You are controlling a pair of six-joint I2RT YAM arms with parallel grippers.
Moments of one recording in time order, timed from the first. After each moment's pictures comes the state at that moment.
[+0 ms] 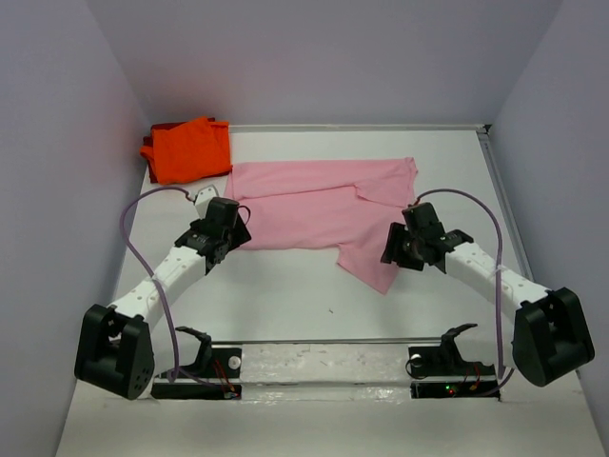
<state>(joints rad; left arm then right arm) -0.36 1.17 0.71 -0.38 -0.37 -0.69 0.39 1.23 0.71 -0.49 0.03 0.60</state>
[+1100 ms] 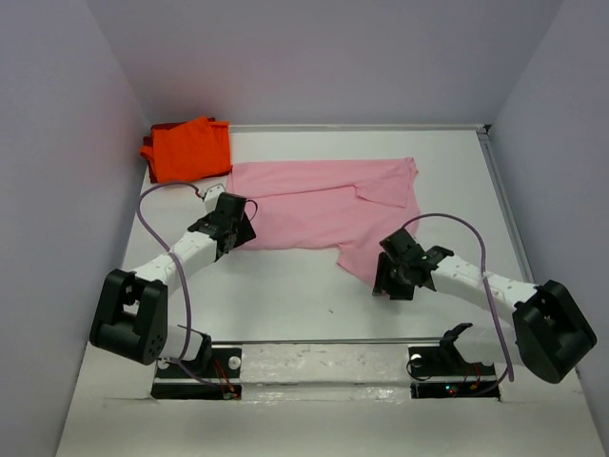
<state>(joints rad) -0.35 1.36 0.75 -0.32 -0.37 -0.67 0.62 1.23 0.61 -0.57 0.05 0.82</state>
